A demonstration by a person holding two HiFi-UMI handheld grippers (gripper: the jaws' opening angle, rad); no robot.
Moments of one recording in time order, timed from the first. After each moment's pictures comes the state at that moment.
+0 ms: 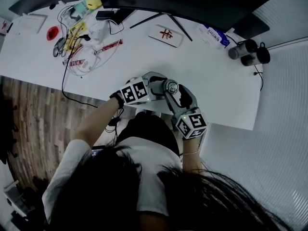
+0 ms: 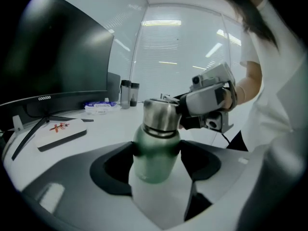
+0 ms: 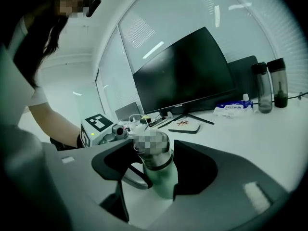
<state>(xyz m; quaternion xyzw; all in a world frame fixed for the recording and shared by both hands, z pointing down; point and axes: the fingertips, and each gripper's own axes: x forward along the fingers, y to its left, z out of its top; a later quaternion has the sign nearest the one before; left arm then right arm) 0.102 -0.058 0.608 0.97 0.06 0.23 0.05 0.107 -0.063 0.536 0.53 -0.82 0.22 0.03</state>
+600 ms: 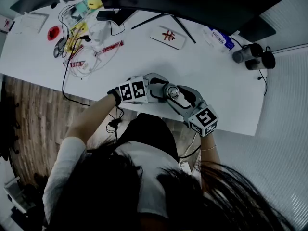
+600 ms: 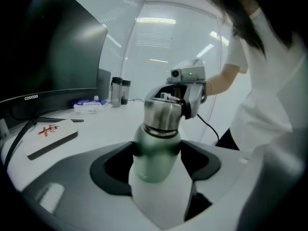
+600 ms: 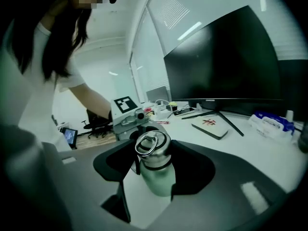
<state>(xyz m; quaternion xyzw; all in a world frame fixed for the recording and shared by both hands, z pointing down) 0.099 -0.058 0.609 0.96 0.13 0.24 0.05 0.092 -0.066 0.539 0.34 -0.91 0.17 0.14</state>
